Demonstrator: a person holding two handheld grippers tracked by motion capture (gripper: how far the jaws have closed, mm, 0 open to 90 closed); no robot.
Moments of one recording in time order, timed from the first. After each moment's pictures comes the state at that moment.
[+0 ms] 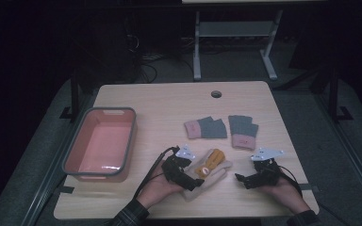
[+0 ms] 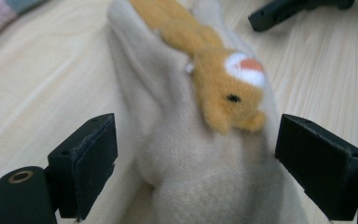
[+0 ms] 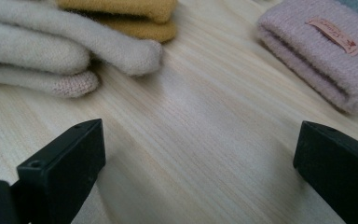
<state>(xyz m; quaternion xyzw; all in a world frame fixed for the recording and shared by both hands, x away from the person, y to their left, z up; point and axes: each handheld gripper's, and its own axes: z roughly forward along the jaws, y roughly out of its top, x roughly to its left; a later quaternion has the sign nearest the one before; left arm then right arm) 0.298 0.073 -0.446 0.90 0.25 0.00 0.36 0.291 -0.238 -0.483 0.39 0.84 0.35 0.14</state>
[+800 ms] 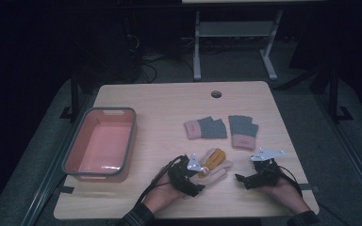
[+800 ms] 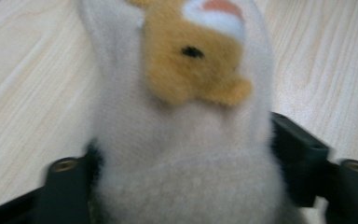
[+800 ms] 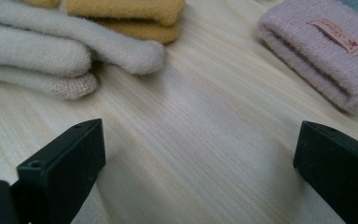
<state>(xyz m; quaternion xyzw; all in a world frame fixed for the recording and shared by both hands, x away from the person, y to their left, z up) 0.284 0.057 -0.460 0.93 0.21 0.06 0.30 0.290 -0.238 -0.483 0.38 0.84 0.35 0.14</state>
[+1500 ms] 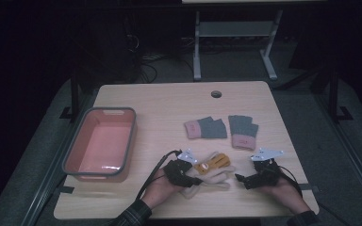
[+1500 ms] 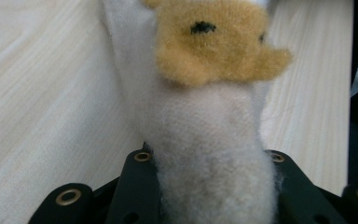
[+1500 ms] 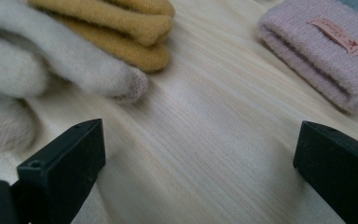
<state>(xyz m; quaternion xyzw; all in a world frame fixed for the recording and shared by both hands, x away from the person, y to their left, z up) 0.298 0.072 -0.453 0.90 0.23 -0.04 0.36 0.290 -0.238 -0.483 0.38 0.84 0.35 0.14</state>
